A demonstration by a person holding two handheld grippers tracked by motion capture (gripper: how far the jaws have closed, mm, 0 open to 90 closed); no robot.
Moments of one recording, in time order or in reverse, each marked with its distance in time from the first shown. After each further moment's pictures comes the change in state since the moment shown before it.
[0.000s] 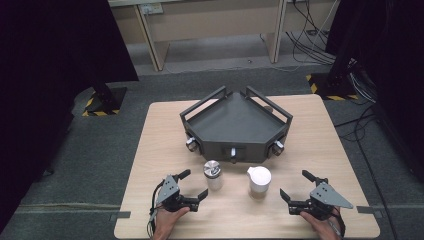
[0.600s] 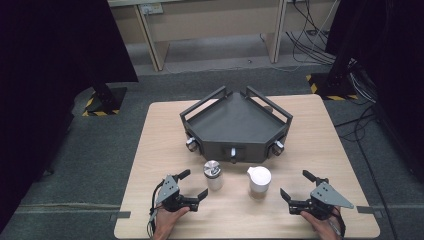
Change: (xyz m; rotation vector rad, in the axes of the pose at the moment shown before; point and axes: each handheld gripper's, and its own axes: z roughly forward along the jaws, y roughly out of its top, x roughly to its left) left arm 0.000 0.000 0.000 0.001 0.002 -0.006; right arm 0.000 -0.001 0.000 -0.002 -0.004 0.014
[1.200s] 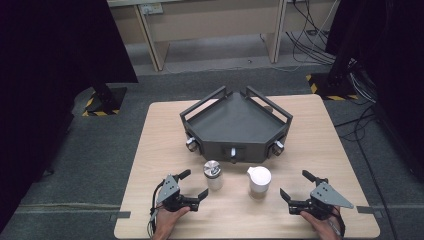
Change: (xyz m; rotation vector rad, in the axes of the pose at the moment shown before) left arm 0.000 0.000 0.001 0.005 0.000 -0.003; right arm 0.000 0.000 0.001 0.000 0.003 0.002
